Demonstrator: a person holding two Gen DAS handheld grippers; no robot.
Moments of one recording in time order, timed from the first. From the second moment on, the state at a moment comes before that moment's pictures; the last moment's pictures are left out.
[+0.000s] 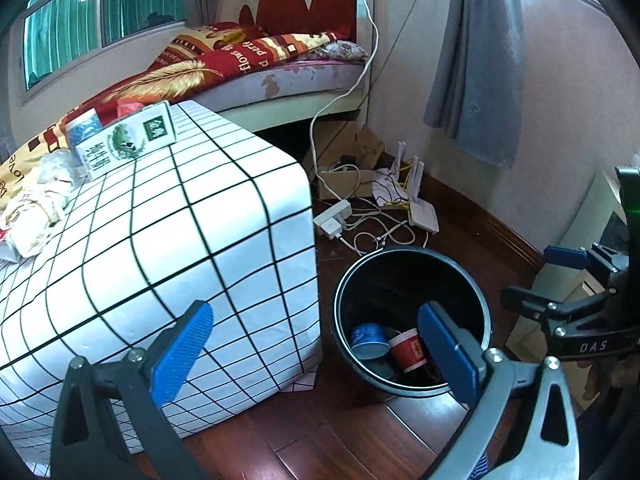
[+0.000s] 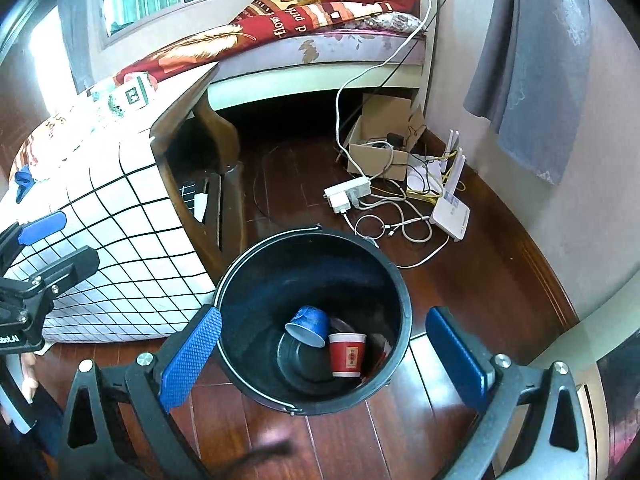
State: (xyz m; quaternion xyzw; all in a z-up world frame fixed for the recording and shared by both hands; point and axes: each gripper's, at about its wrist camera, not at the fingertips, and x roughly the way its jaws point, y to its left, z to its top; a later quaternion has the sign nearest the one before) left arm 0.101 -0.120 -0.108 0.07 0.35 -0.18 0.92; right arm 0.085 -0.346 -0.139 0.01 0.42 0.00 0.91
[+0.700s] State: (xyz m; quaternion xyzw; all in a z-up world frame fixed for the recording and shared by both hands) left arm 0.076 -0.007 -0.055 0.01 0.32 -0.05 0.95; right arm 0.092 -0.239 -0.081 -0.06 0.39 0.07 0.92
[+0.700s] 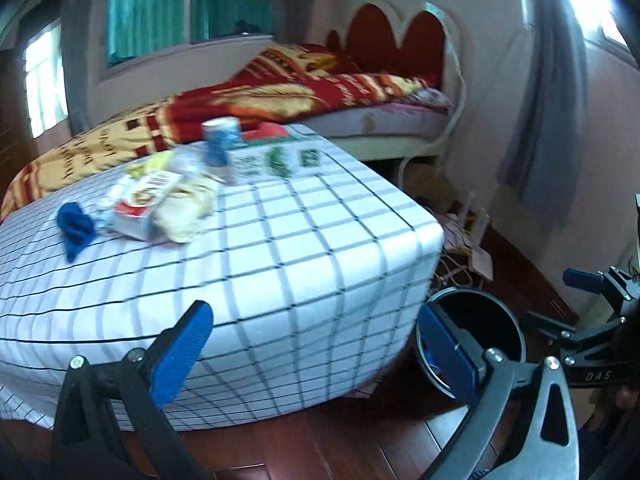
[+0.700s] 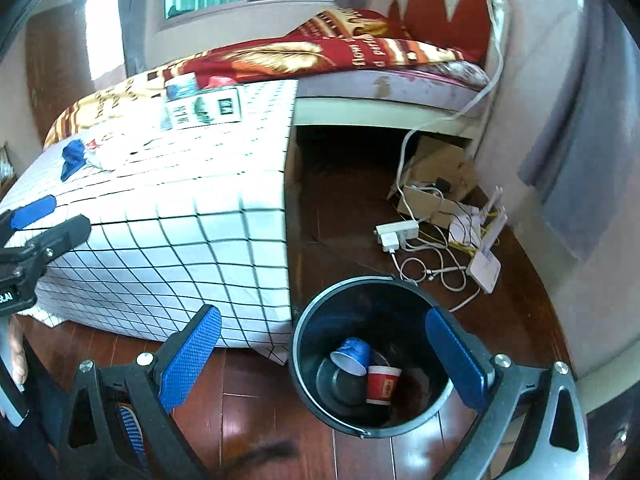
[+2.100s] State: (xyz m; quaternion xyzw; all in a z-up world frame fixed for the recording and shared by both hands) left arm 0.171 0.249 -0.074 -0.08 0.33 0.15 0.93; right arm 0.285 0.078 -0.093 -0.09 0.41 0.22 0.88
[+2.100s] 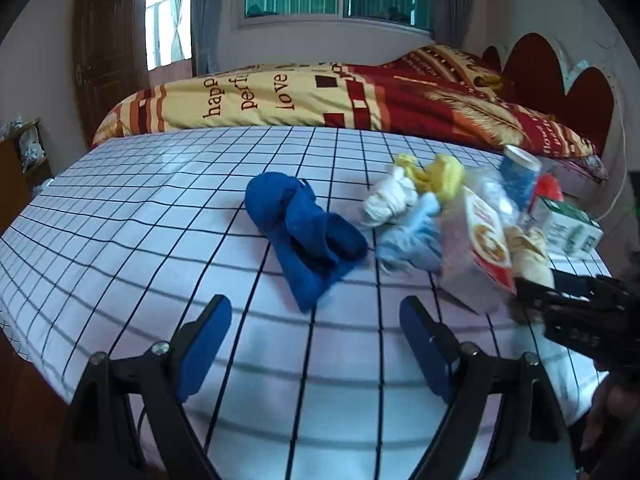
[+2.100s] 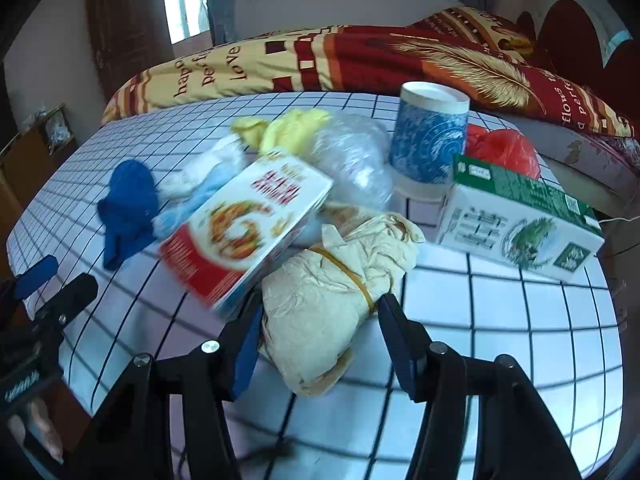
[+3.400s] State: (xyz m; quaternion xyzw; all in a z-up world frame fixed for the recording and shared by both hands) left arm 0.132 0.211 -0.036 -0.08 0.32 0.08 0.94; right arm 0.222 0.016 -0.043 -0.08 0.34 0.26 0.90
